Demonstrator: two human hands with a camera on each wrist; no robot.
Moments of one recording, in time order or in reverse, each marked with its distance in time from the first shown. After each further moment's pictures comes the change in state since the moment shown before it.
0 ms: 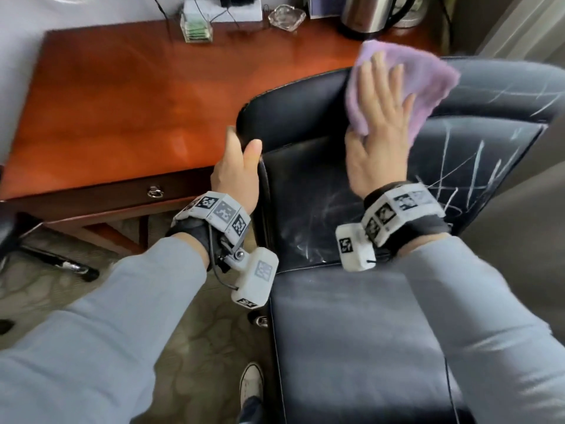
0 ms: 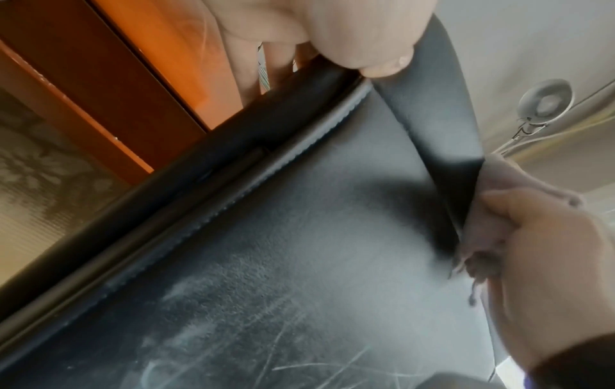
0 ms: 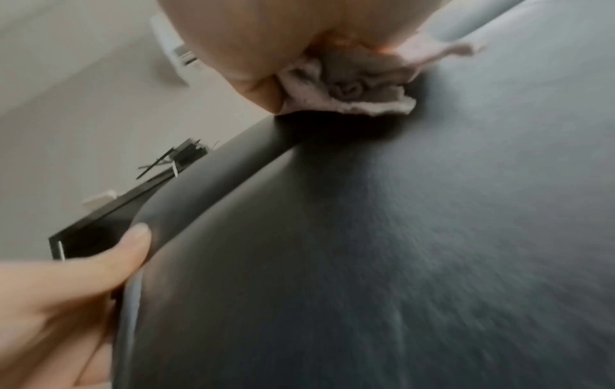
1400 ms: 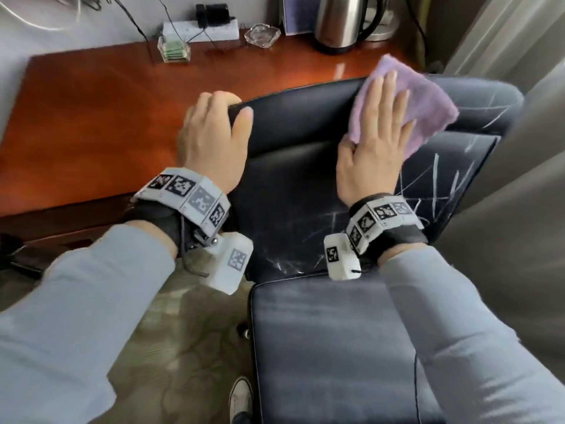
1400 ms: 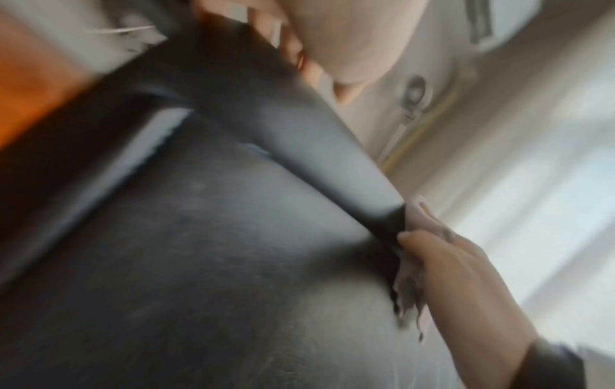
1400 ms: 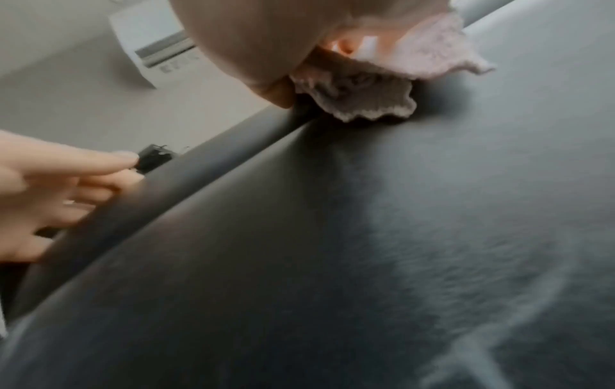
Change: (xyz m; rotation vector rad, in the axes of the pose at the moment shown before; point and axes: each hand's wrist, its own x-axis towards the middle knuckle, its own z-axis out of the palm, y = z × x) left_hand 0.009 0.089 0.008 0.432 0.178 0.421; right_hand -0.004 0.051 -0.021 -0.097 0.101 0.210
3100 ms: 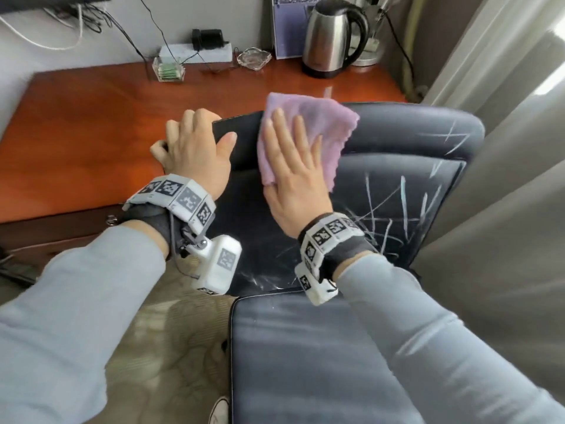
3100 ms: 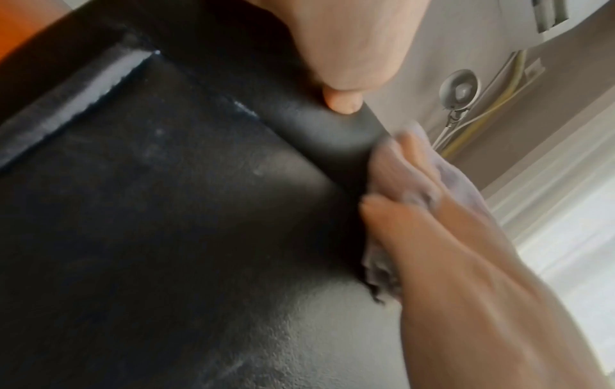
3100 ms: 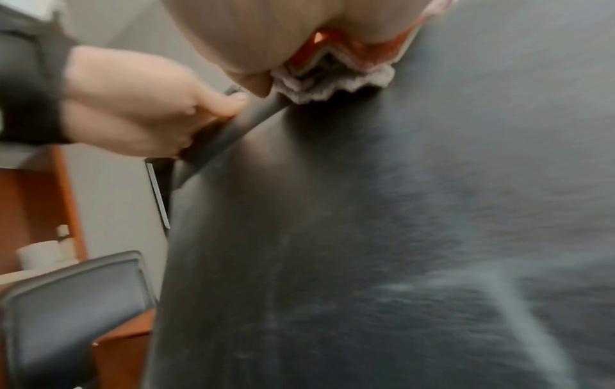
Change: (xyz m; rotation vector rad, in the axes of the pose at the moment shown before) left_hand 0.009 0.026 0.027 0.205 -0.001 -0.133; right_hand -0.007 -0.007 0.012 0.162 -0.163 -0.416
